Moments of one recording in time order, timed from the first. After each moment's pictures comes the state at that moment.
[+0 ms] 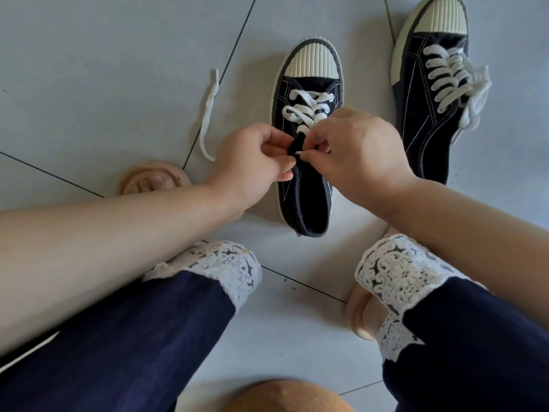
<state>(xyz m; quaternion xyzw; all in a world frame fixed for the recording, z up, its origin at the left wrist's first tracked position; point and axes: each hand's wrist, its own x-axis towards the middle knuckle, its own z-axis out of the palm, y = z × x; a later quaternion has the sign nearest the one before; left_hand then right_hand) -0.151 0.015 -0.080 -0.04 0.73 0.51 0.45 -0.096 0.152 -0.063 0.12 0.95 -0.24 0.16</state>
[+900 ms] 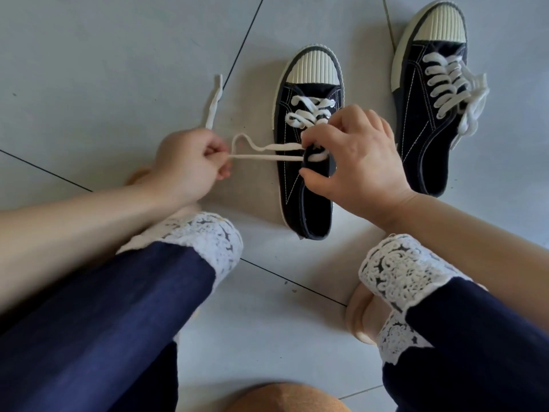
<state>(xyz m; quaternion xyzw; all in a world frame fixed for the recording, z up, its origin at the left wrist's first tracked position) -0.184 -0.043 -0.097 0.09 0.87 0.33 0.35 -0.082 0.150 -0.071 0.12 0.96 -0.21 0.12</state>
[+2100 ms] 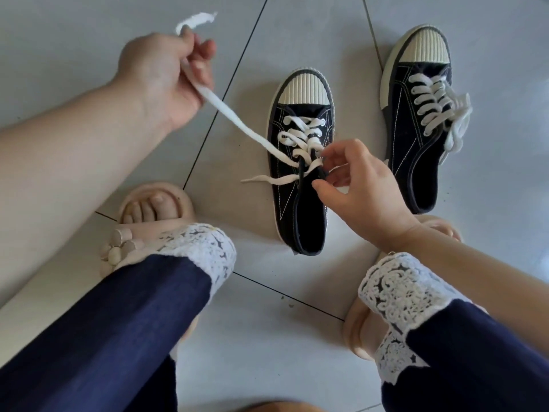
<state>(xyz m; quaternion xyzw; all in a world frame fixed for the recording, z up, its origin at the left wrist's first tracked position) -0.268 0.020 -0.057 -0.28 0.58 0.70 0.32 -0.065 0.158 -0.073 0.24 0.86 -0.44 0.10</state>
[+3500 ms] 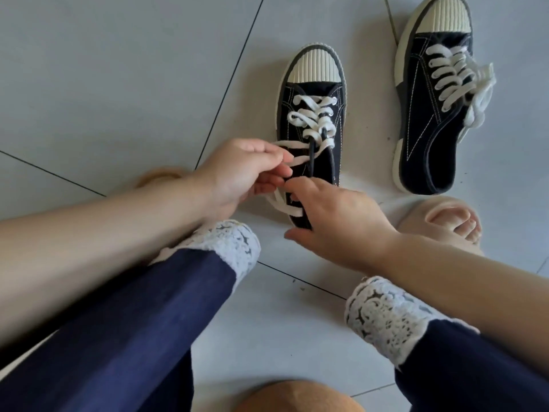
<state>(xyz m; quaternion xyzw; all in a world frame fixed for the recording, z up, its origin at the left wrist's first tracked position) -0.163 0.000 -0.064 -0.07 0.68 0.49 0.54 -0.050 0.114 -0.058 0.04 0.92 -0.26 0.30</state>
